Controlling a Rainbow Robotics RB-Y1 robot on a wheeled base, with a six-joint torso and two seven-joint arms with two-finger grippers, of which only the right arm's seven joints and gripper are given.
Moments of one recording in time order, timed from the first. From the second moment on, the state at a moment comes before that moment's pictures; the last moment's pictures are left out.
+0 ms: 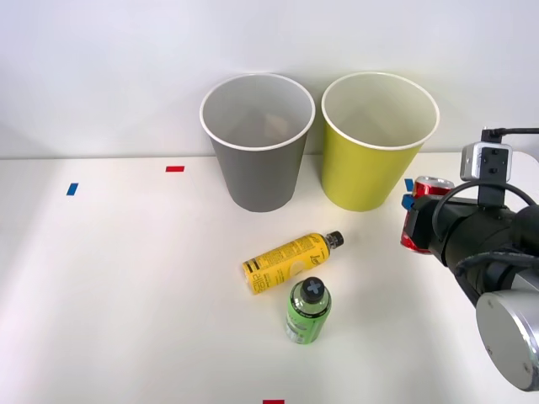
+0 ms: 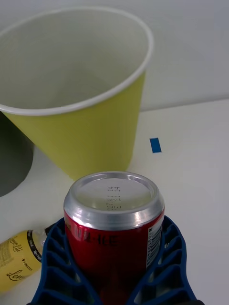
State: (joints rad) arm 0.06 -0.16 0.12 -2.57 0.02 1.34 1.28
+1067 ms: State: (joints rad) arm -0.16 -0.26 0.16 -2.35 -0.37 0.69 1.34
